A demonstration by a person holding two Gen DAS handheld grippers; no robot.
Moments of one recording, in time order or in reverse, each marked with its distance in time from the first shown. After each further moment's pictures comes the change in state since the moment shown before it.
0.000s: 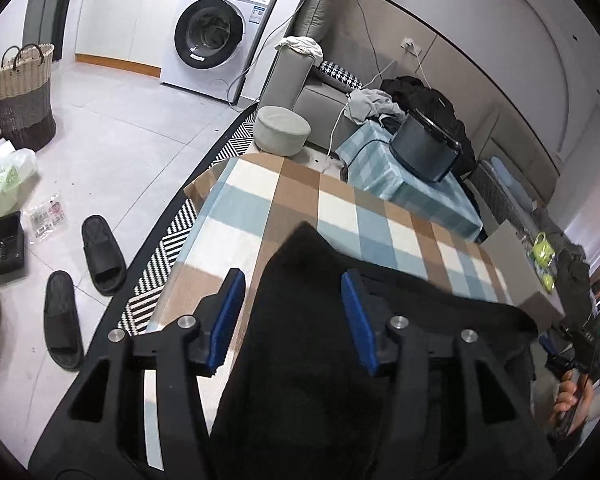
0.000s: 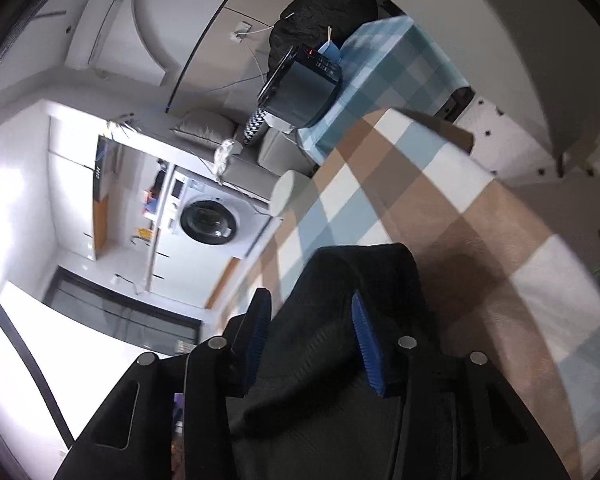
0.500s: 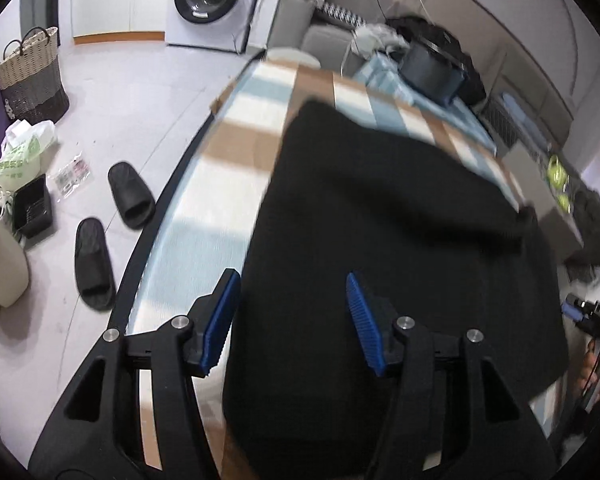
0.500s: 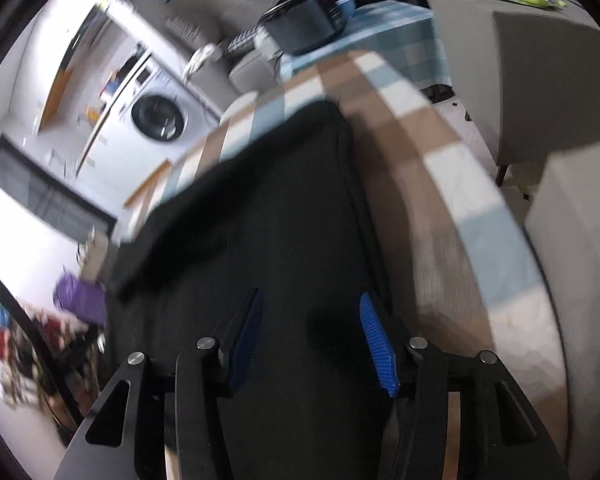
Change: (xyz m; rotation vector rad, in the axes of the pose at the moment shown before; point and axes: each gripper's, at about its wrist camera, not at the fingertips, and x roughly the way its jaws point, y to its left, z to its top) left arm -0.051 0.014 -0.129 0.082 0.206 0.079; right arm -0.052 -0.004 -0.110 -0.359 0.224 -0.297
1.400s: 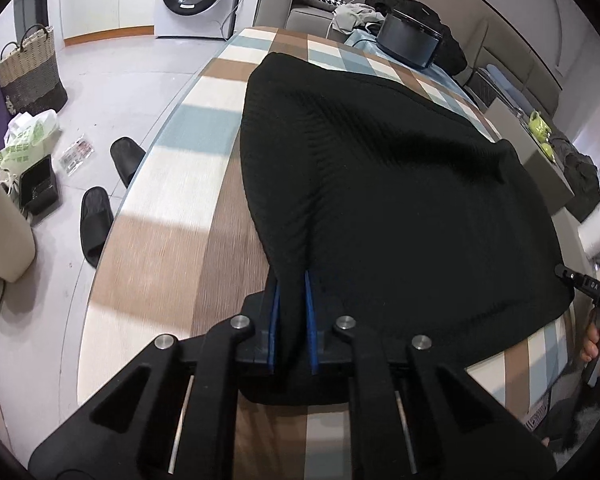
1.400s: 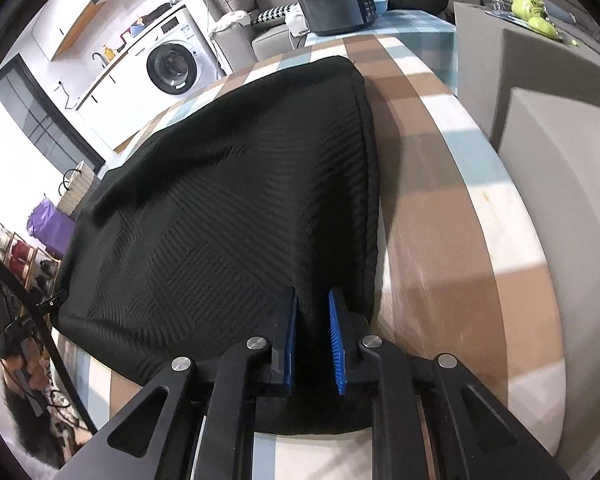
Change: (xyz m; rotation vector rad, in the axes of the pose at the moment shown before) left arm -0.079 -0.019 -0.145 0.065 0.030 -0.015; right arm -0.026 0.009 -0.097 -0.186 0.027 -0.096
